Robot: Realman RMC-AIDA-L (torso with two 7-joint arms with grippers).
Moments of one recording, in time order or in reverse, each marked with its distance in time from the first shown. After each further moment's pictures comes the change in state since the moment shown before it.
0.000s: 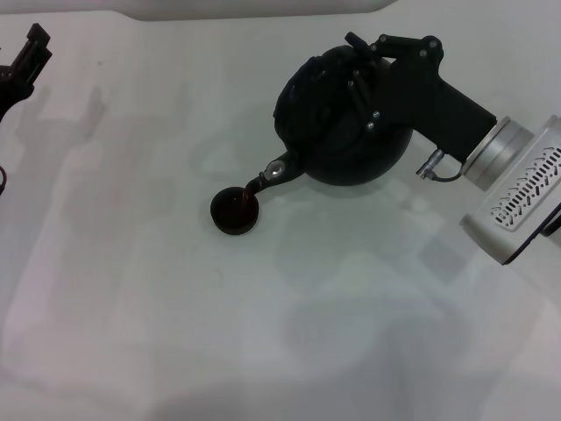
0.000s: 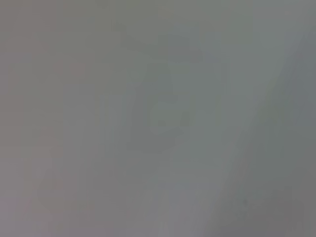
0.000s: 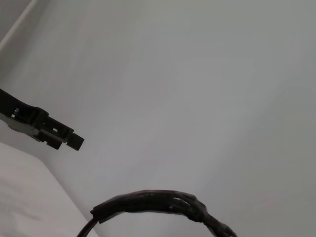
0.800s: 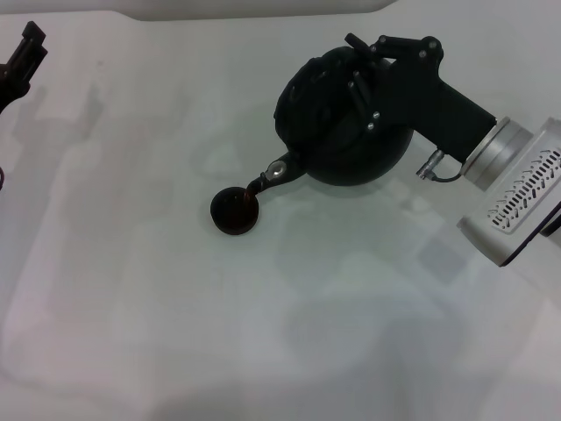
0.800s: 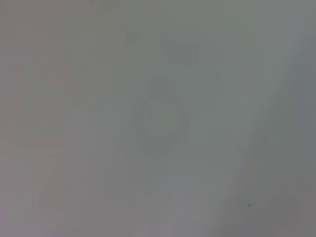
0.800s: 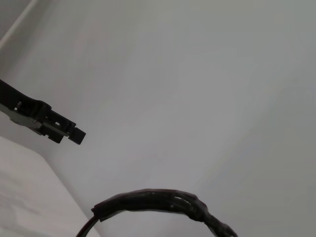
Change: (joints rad) left arm 0.000 0.000 0.001 0.000 -0.014 0.000 0.000; right arm 0.000 0.000 0.000 0.000 0.000 0.004 -0.023
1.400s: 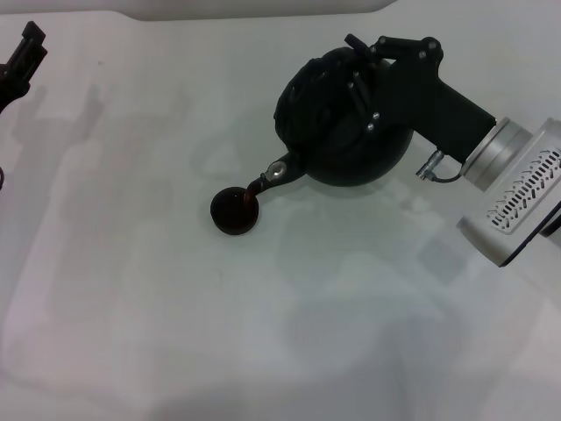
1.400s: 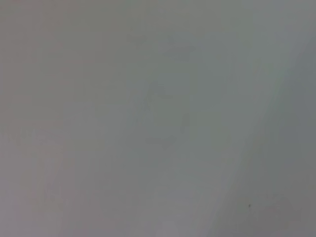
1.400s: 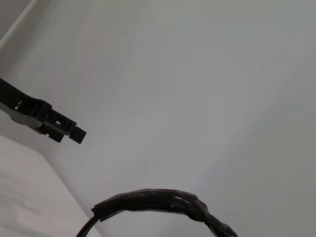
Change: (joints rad) left arm 0.000 0.000 0.000 0.000 -0.001 0.000 0.000; right arm 0.000 0.000 -0.002 0.000 0.001 0.002 0.000
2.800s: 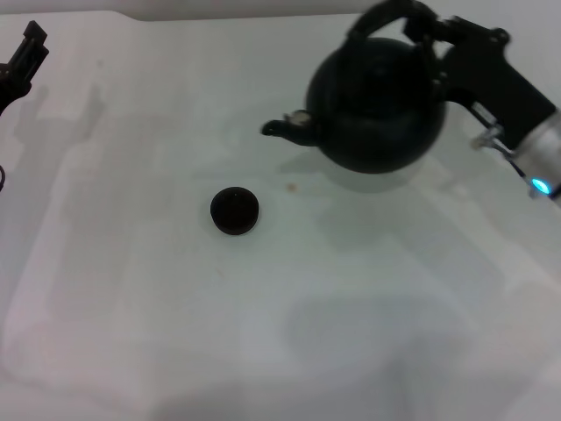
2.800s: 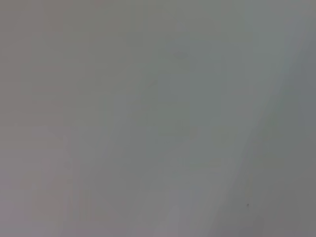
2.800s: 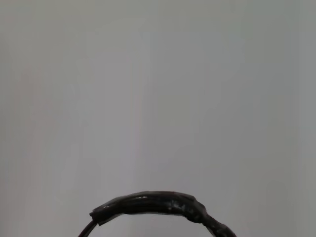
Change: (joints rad) left arm -0.002 0.000 0.003 0.000 0.000 0.000 0.000; right arm -0.056 -0.008 0.132 0.035 0.010 -0.046 0.575
